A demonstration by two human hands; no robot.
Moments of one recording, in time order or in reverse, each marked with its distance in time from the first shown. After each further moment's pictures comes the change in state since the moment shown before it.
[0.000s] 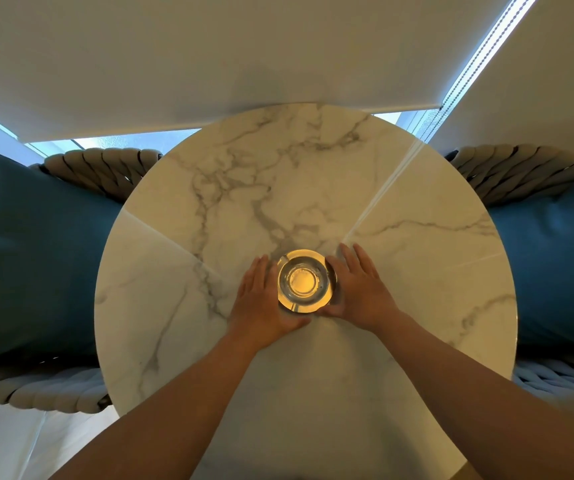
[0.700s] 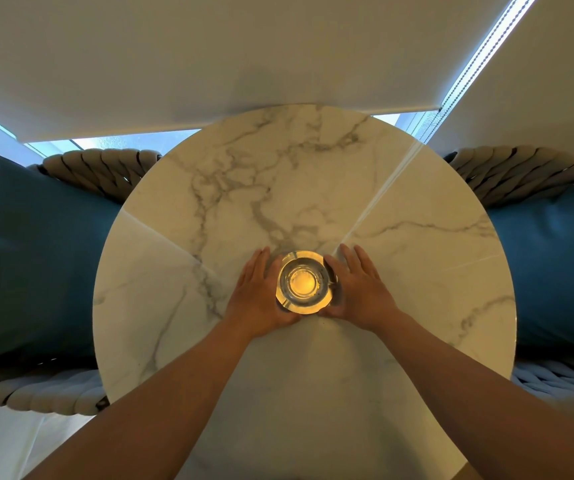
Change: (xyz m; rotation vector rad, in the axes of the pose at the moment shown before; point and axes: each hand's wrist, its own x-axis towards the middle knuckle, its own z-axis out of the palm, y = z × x) left_hand 0.021 -0.011 -0.006 0.046 -0.065 0.097; right_hand 0.003 0.005 0.001 0.000 -0.025 0.006
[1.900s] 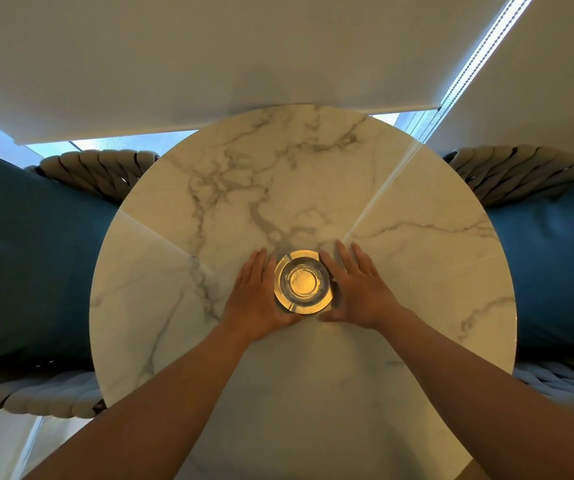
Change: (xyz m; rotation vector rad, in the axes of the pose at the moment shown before) left_hand 0.000 0.003 0.004 0.003 0.027 -0.042; right_hand 0.003 0.001 -0.011 -0.034 -0.082 -0.046
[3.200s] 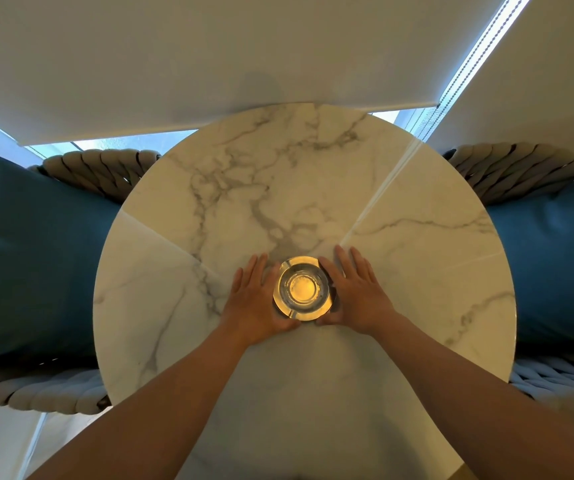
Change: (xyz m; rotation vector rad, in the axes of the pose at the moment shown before) left_hand -0.014 -0.008 0.001 0.089 -0.037 0.031; right_hand -0.011 -0.013 0.009 0.022 0.004 0.036
